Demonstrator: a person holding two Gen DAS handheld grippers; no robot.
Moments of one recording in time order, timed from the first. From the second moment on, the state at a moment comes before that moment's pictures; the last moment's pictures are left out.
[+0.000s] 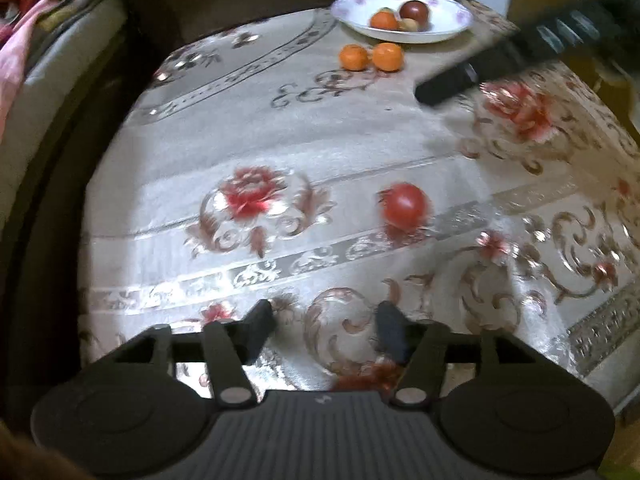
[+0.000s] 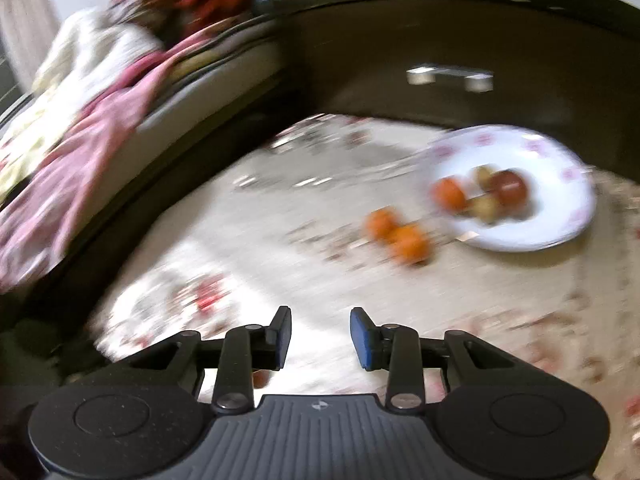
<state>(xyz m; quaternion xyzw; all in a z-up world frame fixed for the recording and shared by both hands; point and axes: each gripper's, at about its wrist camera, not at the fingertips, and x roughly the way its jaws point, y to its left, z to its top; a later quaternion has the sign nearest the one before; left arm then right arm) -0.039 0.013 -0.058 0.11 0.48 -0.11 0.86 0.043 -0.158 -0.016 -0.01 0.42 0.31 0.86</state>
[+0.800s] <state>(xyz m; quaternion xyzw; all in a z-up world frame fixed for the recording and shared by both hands) -0.093 0.026 0.006 0.10 0.49 -0.14 0.85 -0.070 -0.111 -0.021 -0.09 0.44 0.39 0.80</state>
